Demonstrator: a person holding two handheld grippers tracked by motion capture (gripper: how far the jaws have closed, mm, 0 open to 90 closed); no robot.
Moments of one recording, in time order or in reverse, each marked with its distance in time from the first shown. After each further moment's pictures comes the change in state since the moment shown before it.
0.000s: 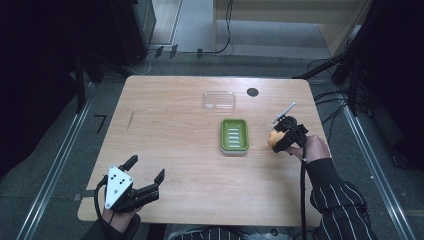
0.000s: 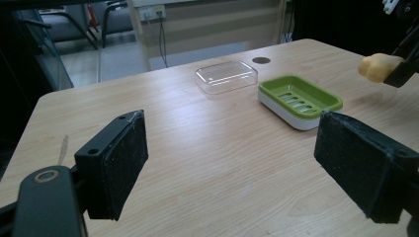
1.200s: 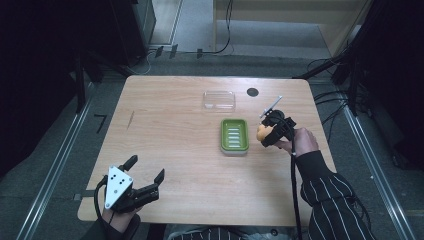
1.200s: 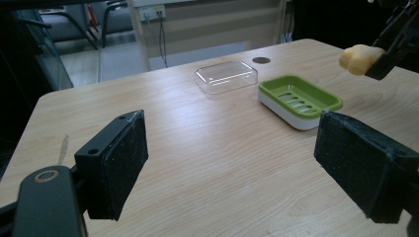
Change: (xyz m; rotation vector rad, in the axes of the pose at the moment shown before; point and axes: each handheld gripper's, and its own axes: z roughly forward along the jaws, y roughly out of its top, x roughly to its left) left arm 0.000 0.000 0.000 0.000 0.001 -0.002; right arm 0.022 0.031 -0.011 -0.039 -0.010 -0.082
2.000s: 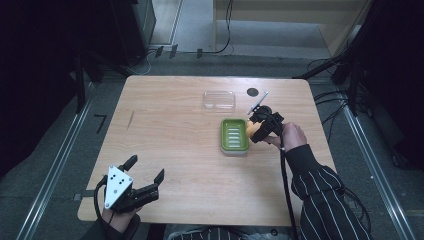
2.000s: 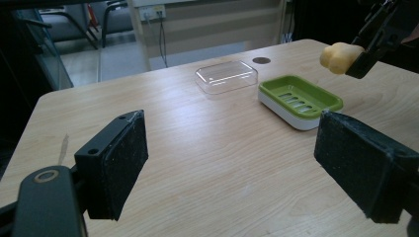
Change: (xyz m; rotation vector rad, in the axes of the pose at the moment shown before) left arm 0.000 0.000 0.000 -0.002 0.000 -0.001; right arm 0.018 0.030 0.000 -0.026 0.006 -0.064
